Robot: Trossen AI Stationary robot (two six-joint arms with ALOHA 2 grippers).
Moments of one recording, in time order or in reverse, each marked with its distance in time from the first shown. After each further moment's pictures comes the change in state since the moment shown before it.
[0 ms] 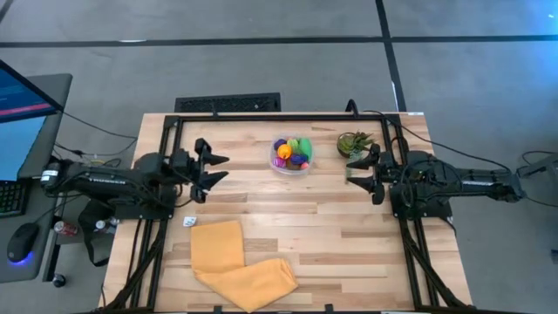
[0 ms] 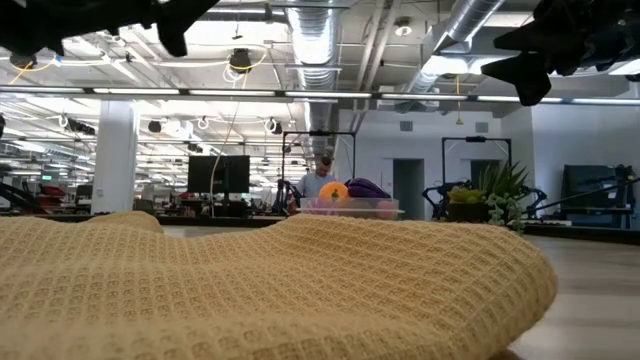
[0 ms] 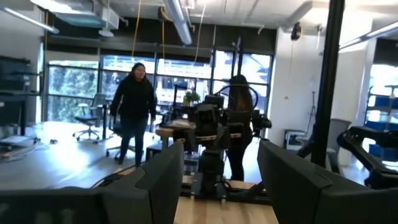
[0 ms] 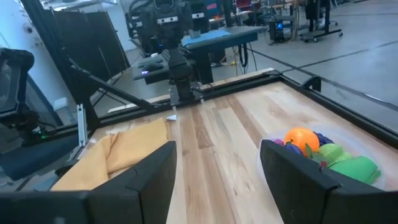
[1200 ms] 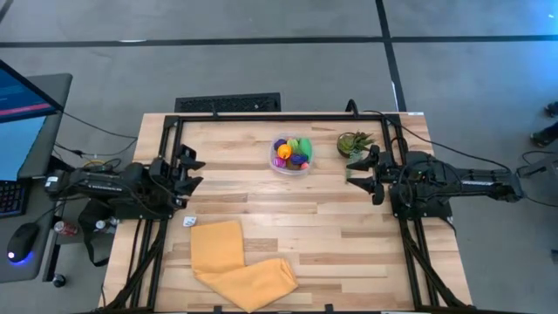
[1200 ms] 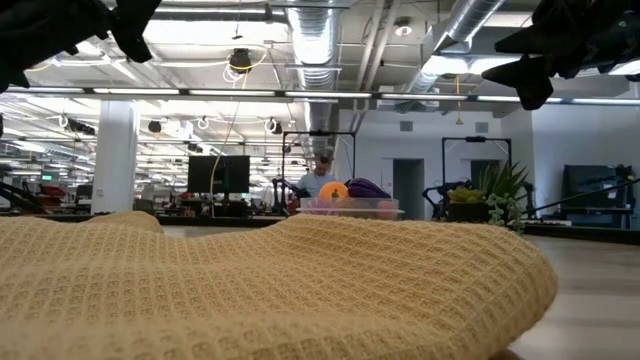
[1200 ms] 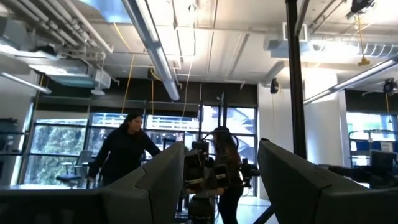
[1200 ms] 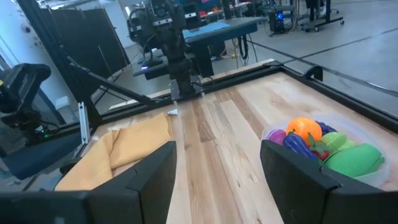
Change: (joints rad) left arm -0.047 -0.296 -0.285 0.246 0.005 0.049; right arm 0.004 0.000 0.000 -0.026 0.000 0.036
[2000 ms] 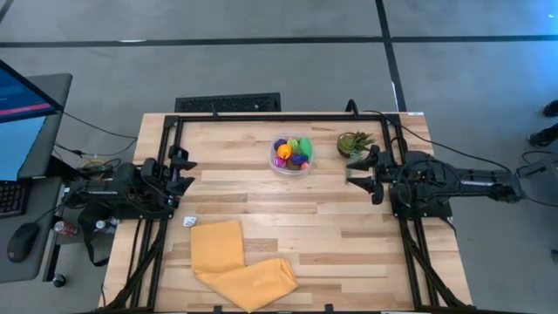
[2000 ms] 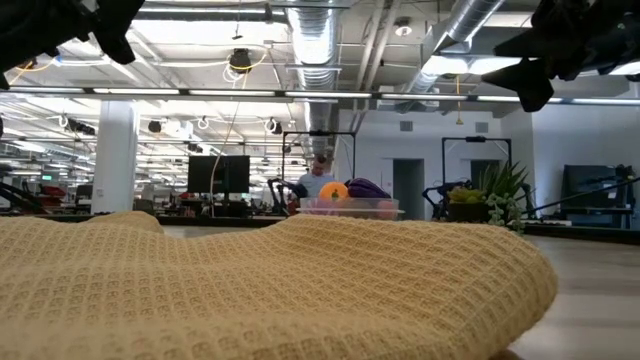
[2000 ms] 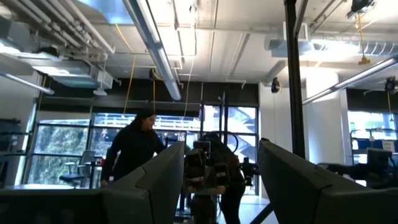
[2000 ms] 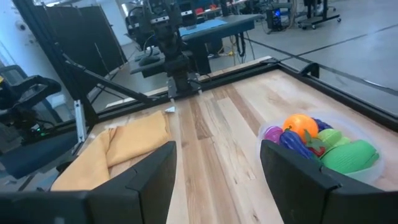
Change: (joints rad) left arm 0.000 -0.388 -0.003 -0.396 -0.004 0.005; right arm -0.010 0.000 0.000 -0.014 0.000 -0.002
